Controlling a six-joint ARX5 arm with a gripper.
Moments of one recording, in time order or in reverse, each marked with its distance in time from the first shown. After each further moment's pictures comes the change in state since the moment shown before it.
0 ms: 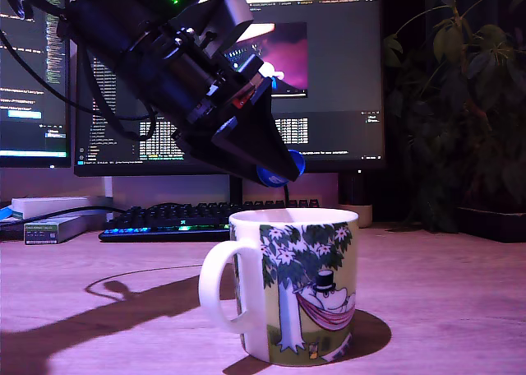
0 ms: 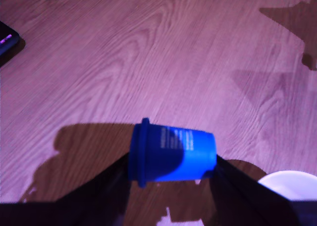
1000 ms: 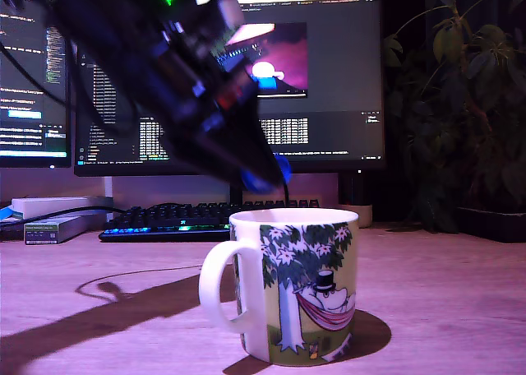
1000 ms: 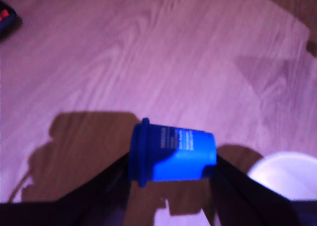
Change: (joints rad) arm 0.007 -0.086 0.000 -0.142 -0.027 -0.002
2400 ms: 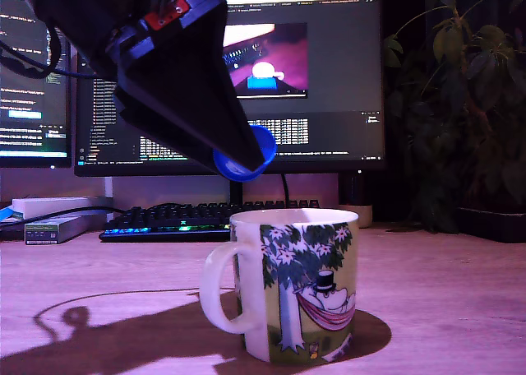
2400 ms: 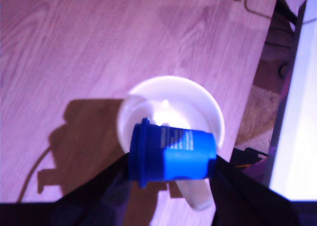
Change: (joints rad) arm -0.195 -0.204 -0.127 -0.156 -0.079 0.002
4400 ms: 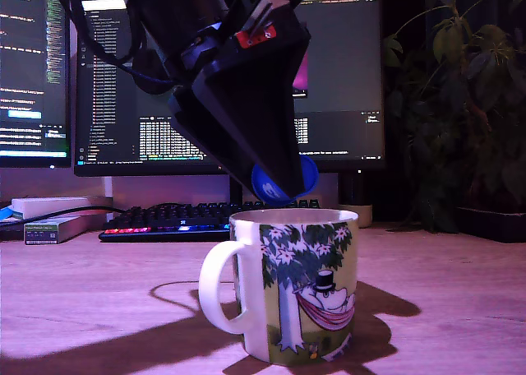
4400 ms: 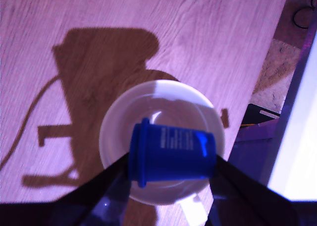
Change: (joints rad) arm -0.078 0.252 0.291 -0.271 -0.110 -0.030
